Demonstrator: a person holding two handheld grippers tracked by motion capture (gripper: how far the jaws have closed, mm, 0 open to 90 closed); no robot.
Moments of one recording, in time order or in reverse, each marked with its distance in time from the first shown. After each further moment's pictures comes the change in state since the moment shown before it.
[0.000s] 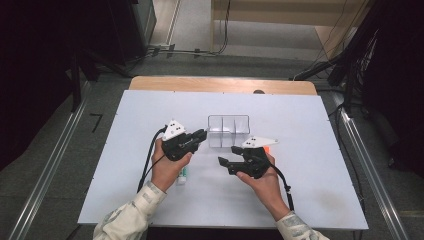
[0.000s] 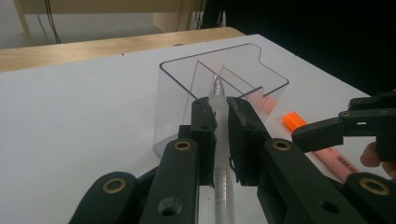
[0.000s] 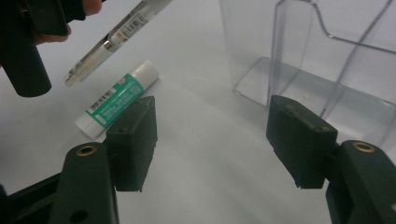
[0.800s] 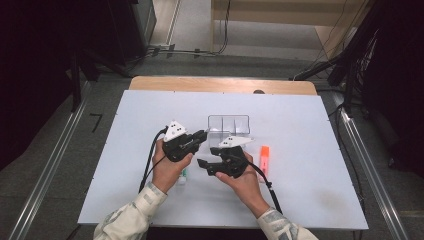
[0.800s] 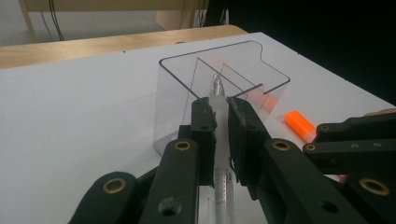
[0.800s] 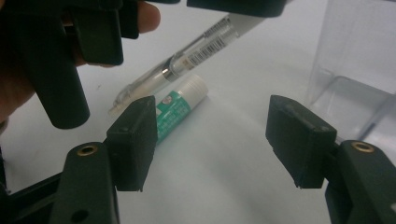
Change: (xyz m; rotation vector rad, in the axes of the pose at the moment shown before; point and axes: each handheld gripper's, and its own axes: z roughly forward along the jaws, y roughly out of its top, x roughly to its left) left arm -0.002 0.000 0.000 0.015 0.010 -0.001; right arm 0.032 0.015 0.039 0.012 0.086 -0.010
